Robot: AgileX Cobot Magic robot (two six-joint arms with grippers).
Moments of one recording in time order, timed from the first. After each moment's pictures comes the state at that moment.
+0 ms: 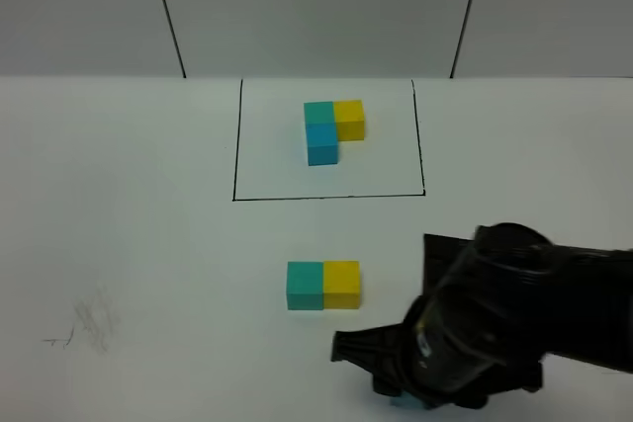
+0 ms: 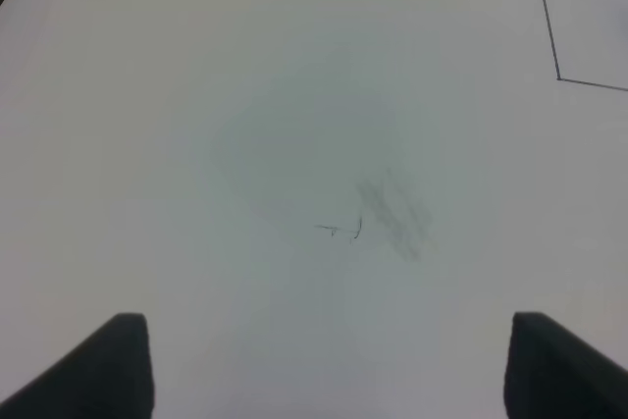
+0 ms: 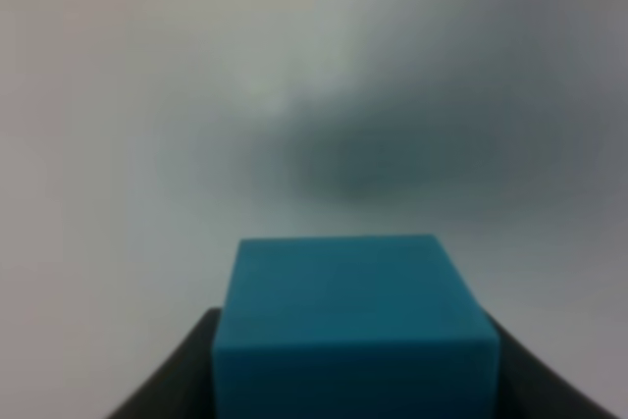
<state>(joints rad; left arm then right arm) 0.10 -0.01 -0.51 0.00 1.07 -0.11 0.89 1.63 -0.92 -0.08 0.76 1.11</state>
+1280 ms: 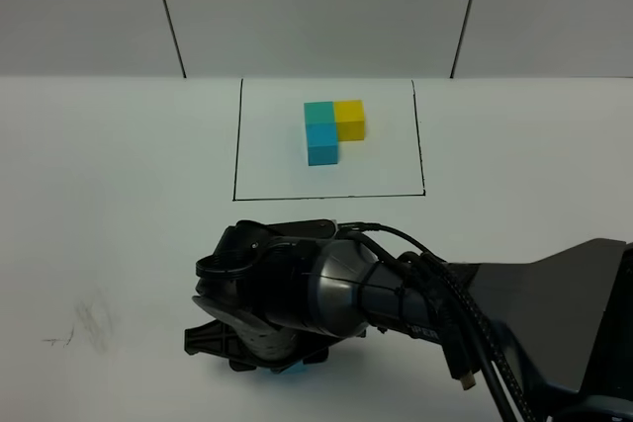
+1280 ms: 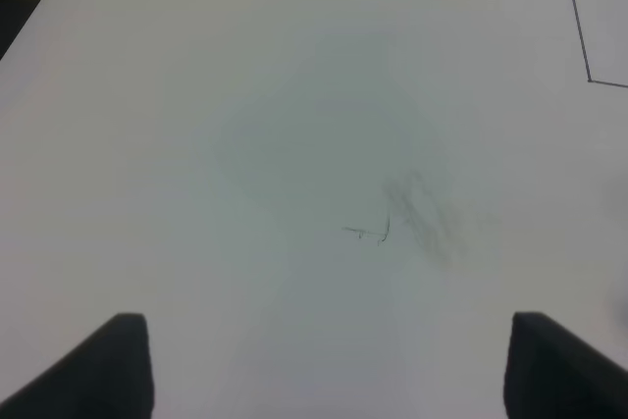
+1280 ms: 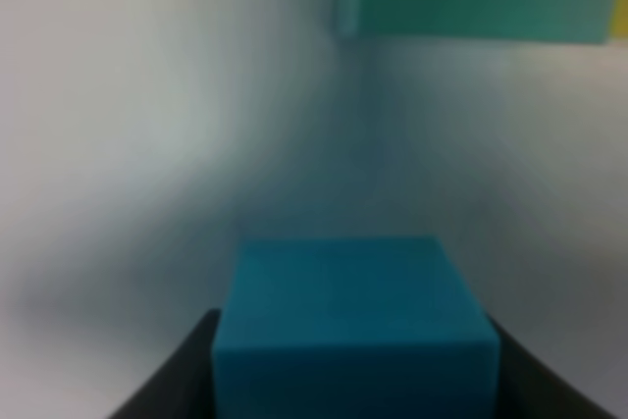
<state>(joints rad) 0.10 -0.01 -0.51 0.04 1.07 -0.11 1.04 2.18 -1.54 -0.24 0.94 1.14</state>
